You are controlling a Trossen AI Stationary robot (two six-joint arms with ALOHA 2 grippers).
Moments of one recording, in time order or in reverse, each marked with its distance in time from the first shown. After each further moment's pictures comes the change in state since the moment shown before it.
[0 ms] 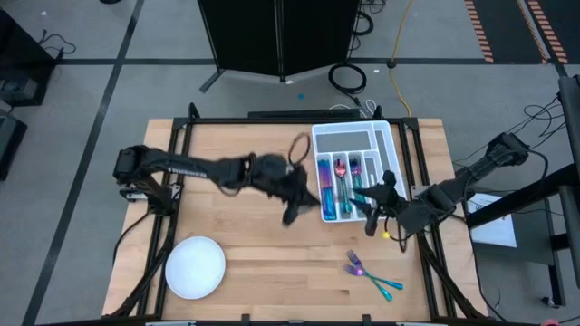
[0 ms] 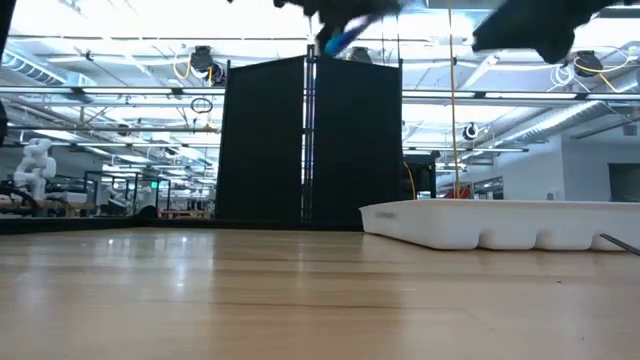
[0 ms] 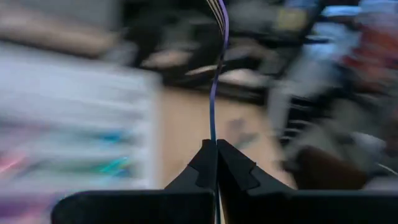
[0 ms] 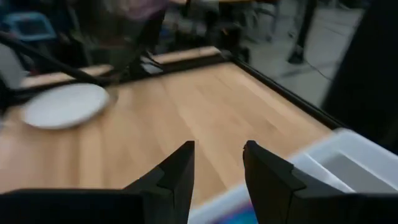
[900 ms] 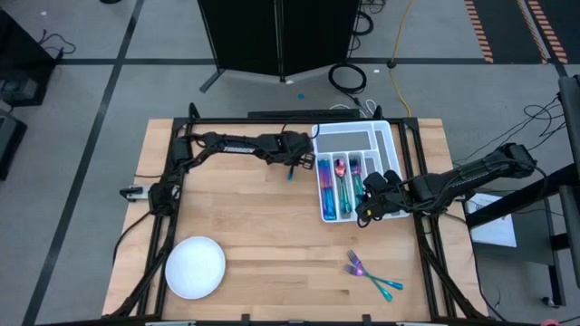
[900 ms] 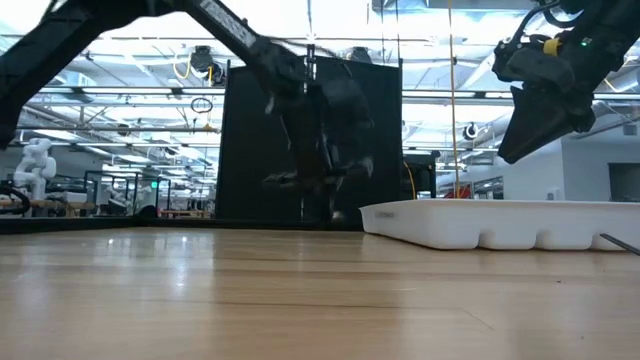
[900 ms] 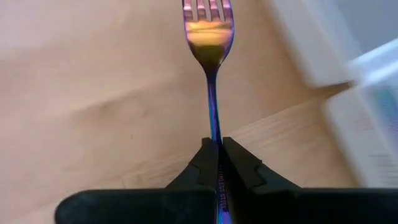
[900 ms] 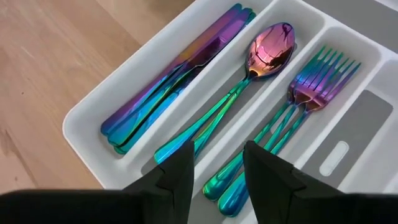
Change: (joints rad) left arm 0.317 0.473 0.211 -0.467 -0.499 -0.597; right arm -0.307 0.106 -0.001 -0.472 -0.425 0.447
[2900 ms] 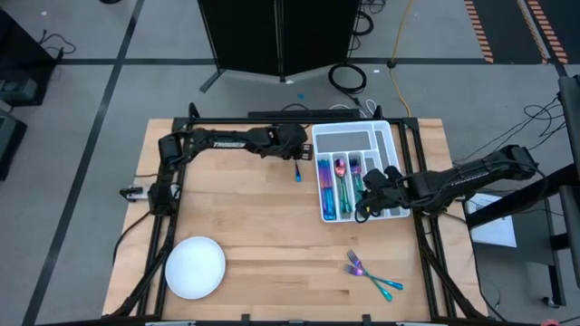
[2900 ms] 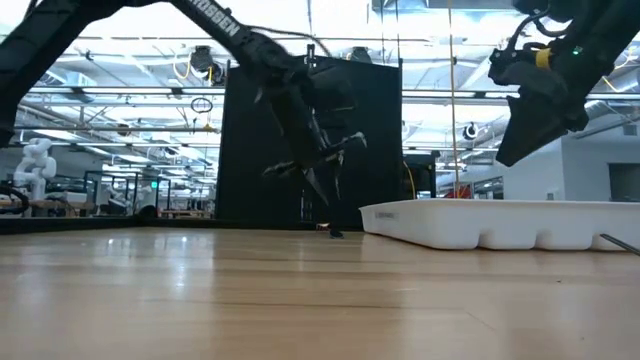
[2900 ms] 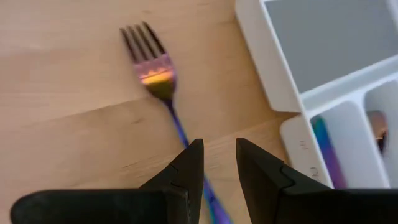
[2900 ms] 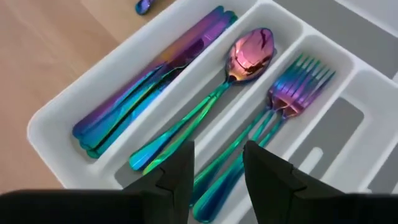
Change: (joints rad) left arm 0.045 -0.107 -0.082 0.101 0.111 -0.084; right arm -0.059 0.000 0.000 -0.023 0.007 -0.079
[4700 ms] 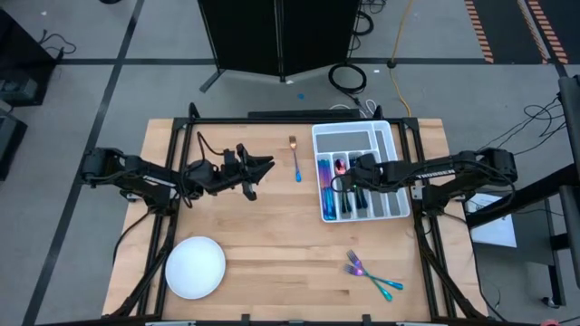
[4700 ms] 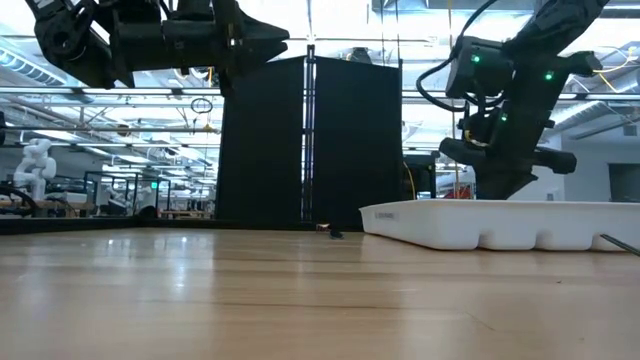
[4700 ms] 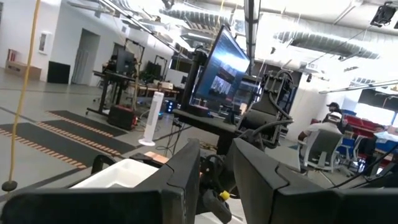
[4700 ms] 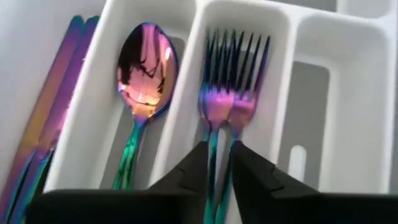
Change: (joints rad) left arm -0.299 -0.678 -1.041 1.635 -0.051 0.730; right arm -0.341 0.305 0.001 0.148 -0.042 0.256
